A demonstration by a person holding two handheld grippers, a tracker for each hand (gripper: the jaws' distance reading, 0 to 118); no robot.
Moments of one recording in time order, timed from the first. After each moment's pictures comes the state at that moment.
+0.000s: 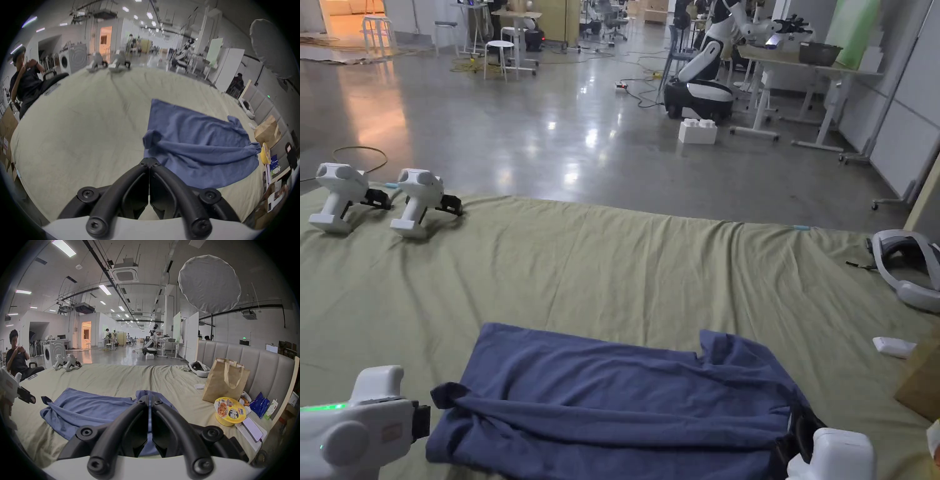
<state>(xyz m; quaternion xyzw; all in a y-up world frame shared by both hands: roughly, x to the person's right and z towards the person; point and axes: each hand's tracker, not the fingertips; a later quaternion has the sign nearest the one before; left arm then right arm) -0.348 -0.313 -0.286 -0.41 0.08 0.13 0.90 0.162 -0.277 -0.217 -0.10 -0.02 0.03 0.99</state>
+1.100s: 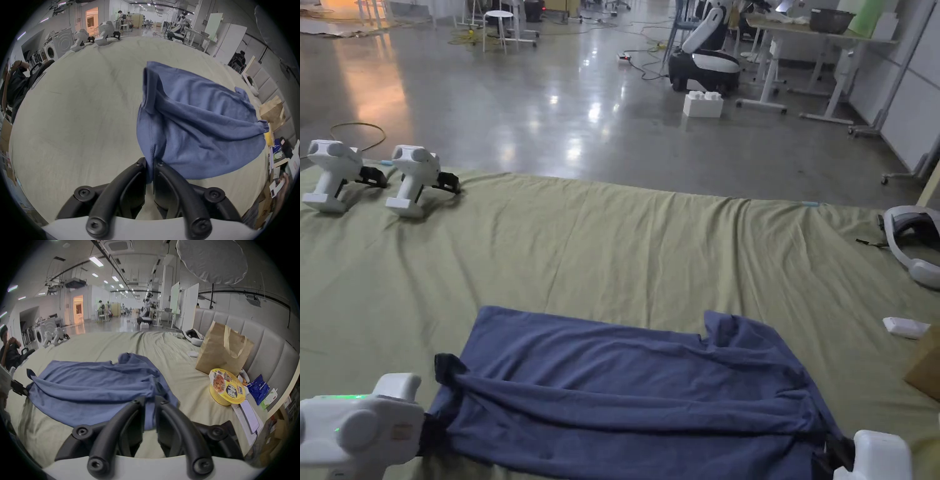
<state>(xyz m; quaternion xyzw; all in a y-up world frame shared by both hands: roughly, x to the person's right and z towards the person) -0.340 -0.348 -0.296 -0.49 0.03 0.10 0.87 0.231 -0.318 -0.259 -0.28 -0.05 0.04 0.96</state>
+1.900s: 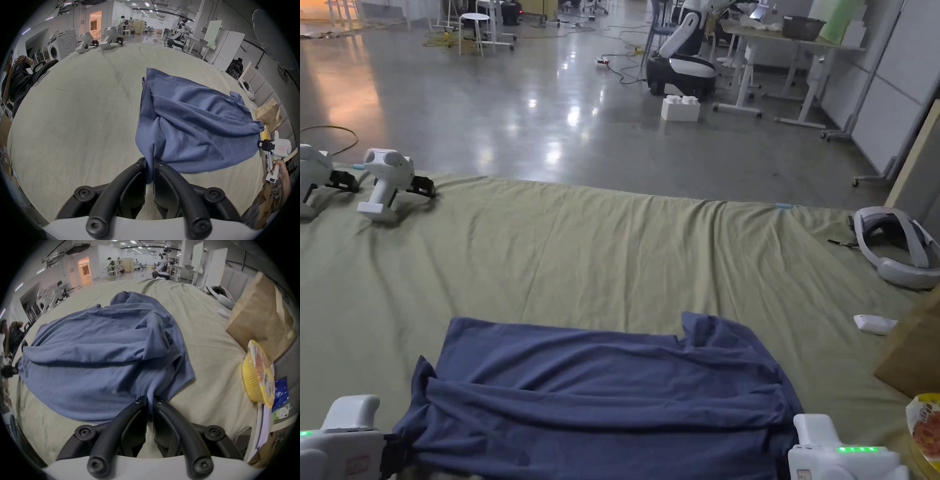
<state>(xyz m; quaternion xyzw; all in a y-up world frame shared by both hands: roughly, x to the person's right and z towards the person) -0.339 -0.341 -0.269 -0.46 0.04 0.11 0.88 0.260 -0.379 -0.345 -0.47 0.03 0.07 0.88</state>
